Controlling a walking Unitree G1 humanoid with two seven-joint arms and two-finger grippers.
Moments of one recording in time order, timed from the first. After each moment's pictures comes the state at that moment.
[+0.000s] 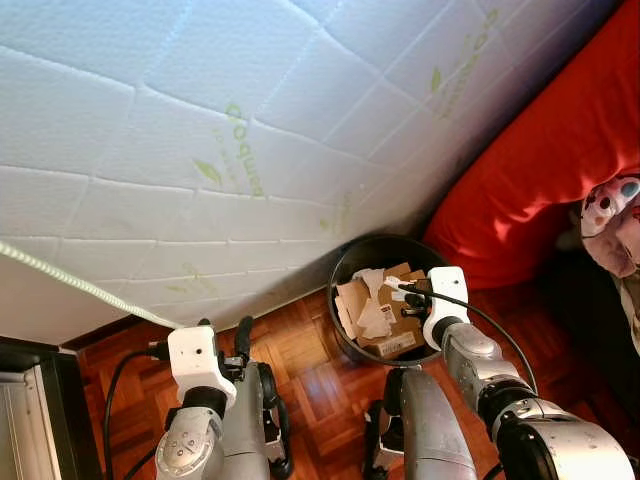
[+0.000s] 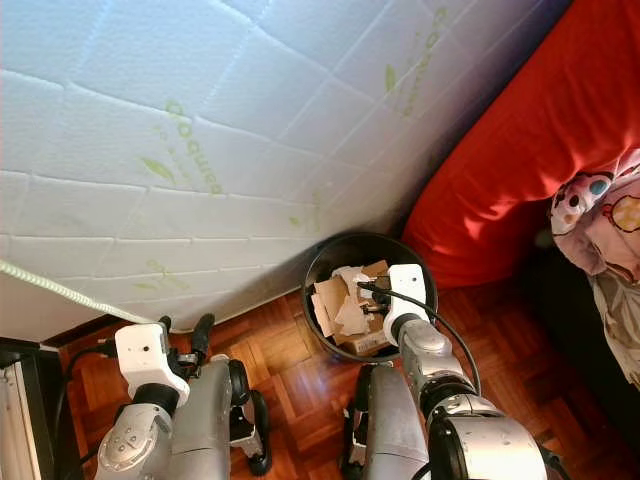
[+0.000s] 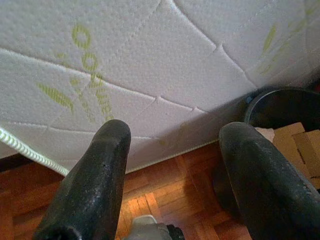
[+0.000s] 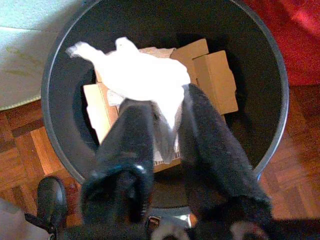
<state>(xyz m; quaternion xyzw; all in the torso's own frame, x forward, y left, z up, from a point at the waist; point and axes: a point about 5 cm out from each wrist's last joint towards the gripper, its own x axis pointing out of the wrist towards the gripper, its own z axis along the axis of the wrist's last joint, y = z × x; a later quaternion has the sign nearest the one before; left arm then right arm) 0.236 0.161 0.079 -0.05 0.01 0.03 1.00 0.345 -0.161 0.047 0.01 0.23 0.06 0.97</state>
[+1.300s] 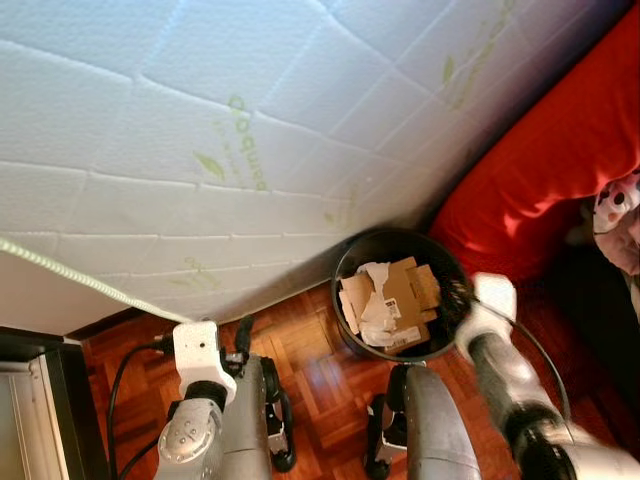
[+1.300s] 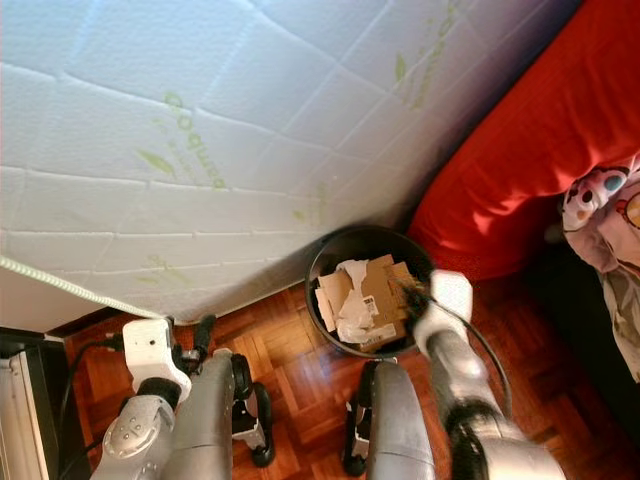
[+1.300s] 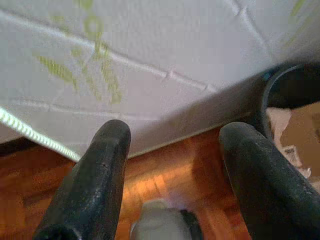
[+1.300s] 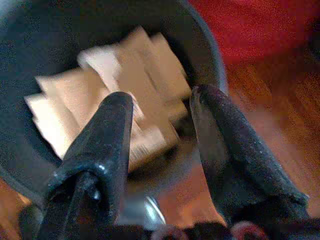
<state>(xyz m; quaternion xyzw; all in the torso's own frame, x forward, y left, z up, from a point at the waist) 0.249 0.167 0.062 -0.04 0.05 0.03 1.00 0.314 -0.214 0.024 0.08 0.20 -0.05 0.97</state>
